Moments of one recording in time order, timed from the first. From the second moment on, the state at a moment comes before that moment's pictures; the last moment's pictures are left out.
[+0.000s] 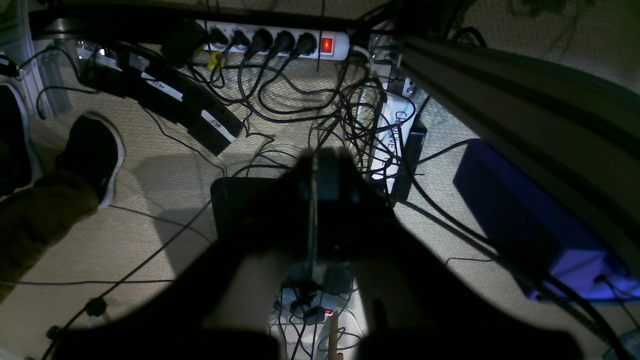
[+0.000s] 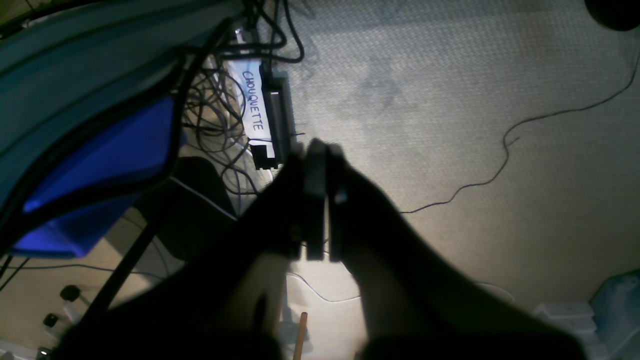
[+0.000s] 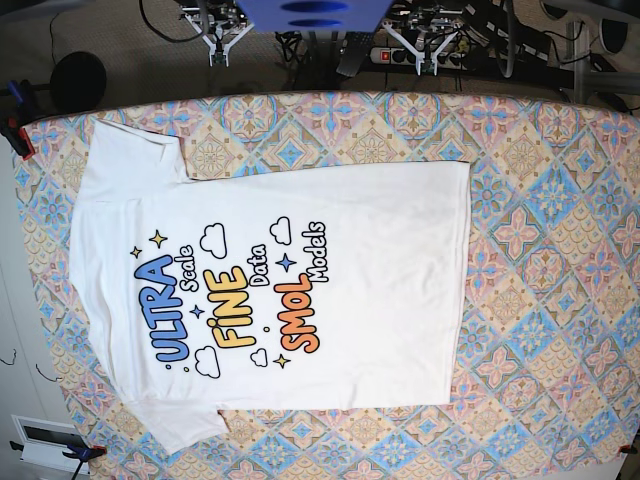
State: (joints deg) left arm 8.5 -0.5 -4.6 10.5 0.0 0.7 -6.6; right arm -7.4 0.9 5.2 7.4 -0.7 1.2 3.8
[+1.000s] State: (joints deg) left arm 26.5 -8.7 -4.4 28.0 0.7 0.7 -6.9; right arm -30.3 5.9 5.4 32.8 -0.7 1.1 4.6
